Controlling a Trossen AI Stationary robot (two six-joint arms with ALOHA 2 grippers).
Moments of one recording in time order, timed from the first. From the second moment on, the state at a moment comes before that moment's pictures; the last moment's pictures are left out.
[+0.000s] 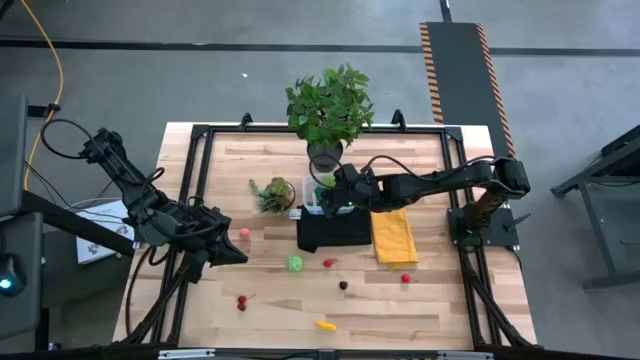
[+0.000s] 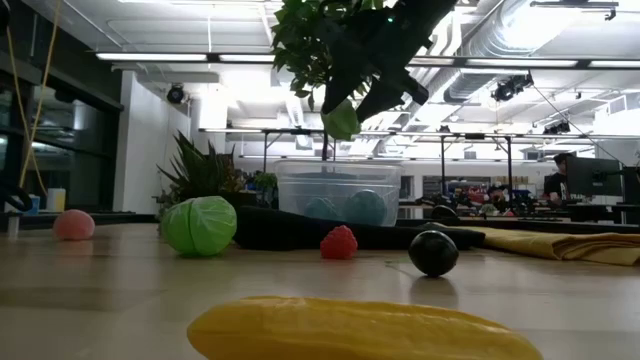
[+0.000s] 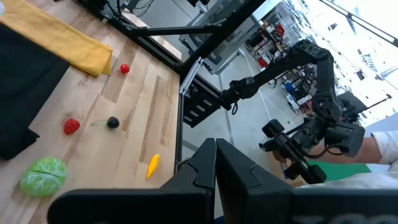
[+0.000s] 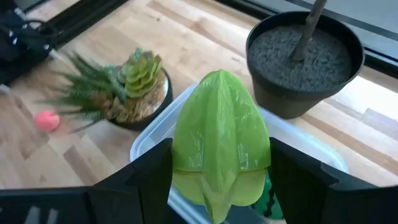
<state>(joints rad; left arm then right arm) -0.67 0.81 0.75 -0.21 -0.46 -0.91 0.04 1.67 1.26 -0.41 0.54 0.72</state>
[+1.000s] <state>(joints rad) -0.67 0.81 0.75 -0.24 -0.46 -0.91 -0.05 1.79 1.26 -0.26 0.36 0.73</state>
